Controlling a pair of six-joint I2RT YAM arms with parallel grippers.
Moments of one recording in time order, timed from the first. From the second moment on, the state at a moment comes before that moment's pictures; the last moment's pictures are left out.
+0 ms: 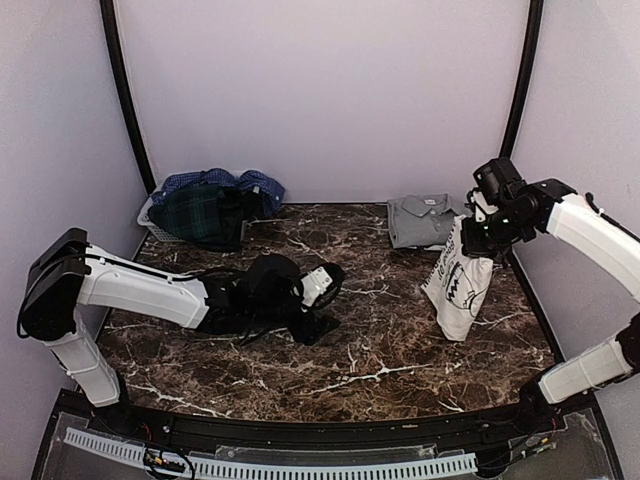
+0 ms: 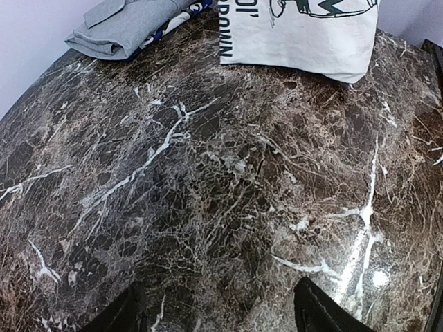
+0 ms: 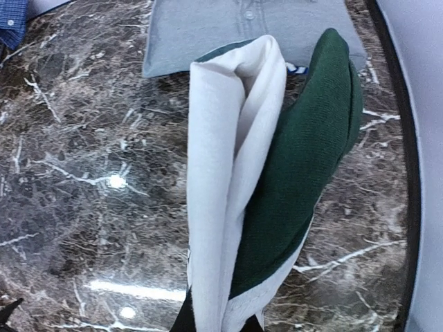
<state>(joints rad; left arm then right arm) -1.04 1.69 0.95 0.11 -0.07 0.05 0.40 1.31 1.21 -0.91 0.08 0.40</state>
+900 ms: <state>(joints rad) -0.95 1.51 0.82 0.13 -0.11 -0.02 0.78 2.13 1.78 -1.46 0.79 0.55</state>
